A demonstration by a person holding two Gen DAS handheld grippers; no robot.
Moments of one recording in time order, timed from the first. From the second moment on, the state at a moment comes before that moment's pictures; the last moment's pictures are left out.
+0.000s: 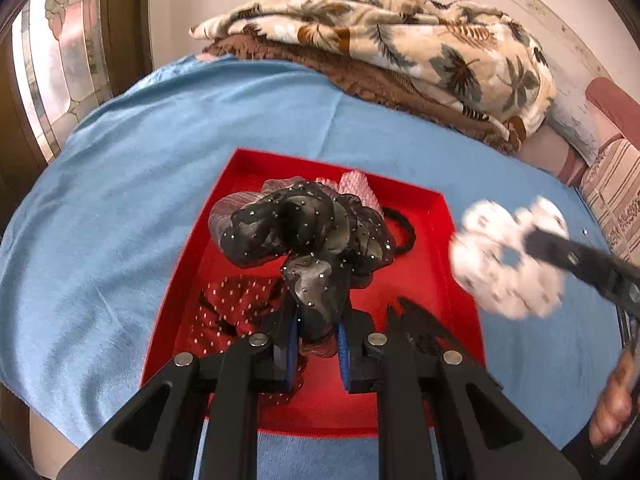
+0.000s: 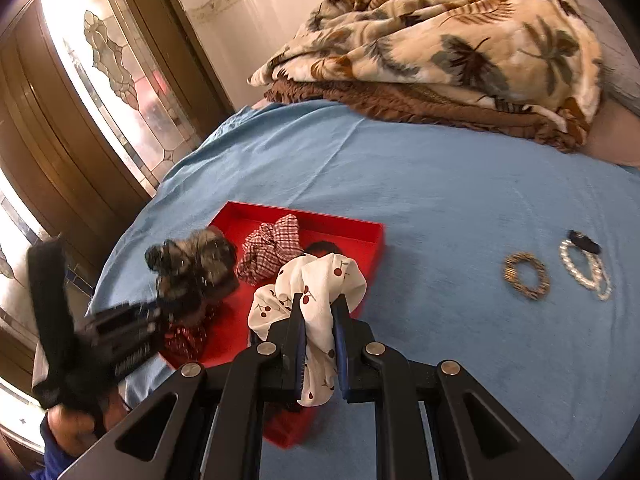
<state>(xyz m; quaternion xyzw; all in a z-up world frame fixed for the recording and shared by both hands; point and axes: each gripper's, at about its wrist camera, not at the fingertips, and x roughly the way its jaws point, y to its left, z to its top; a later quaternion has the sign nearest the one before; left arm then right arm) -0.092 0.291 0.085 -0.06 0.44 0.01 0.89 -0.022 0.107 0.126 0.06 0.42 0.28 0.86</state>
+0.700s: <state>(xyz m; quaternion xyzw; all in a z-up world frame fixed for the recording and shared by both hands) -0.098 0.290 0.070 -0.05 0.47 -0.01 0.88 0.016 0.163 0.071 0.01 0.48 0.26 0.84</state>
